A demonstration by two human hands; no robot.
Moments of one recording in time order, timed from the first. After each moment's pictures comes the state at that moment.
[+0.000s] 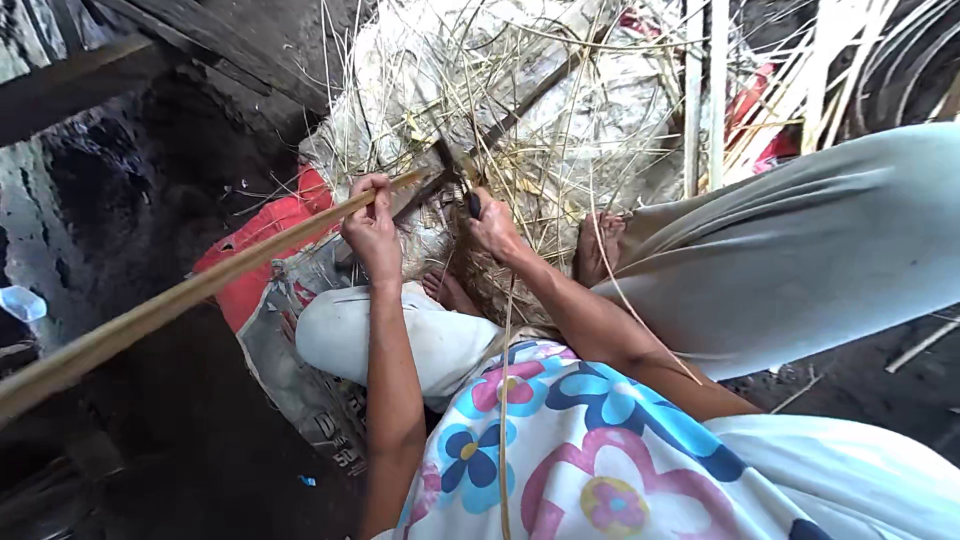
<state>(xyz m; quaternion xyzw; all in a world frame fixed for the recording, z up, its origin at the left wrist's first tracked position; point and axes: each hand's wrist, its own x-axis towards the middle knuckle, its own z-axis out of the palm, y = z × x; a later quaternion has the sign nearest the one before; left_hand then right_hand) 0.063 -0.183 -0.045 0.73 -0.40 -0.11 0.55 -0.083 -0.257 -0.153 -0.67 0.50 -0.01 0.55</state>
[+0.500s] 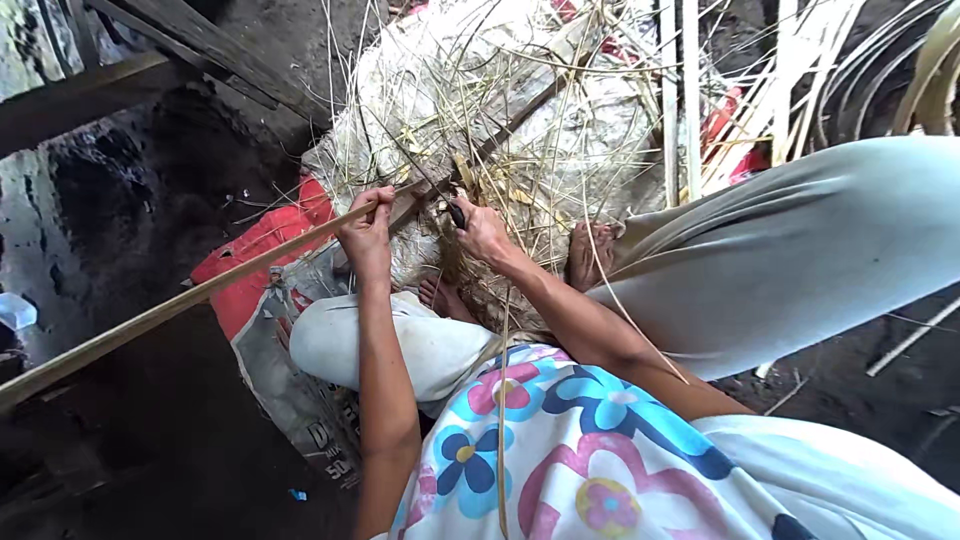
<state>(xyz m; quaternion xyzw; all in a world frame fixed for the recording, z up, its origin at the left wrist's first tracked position) 0.074 -0.178 -0.042 0.71 -0.42 -0.16 0.54 -0.078 -0.262 -0.133 -0.74 0.45 0.02 0.50</state>
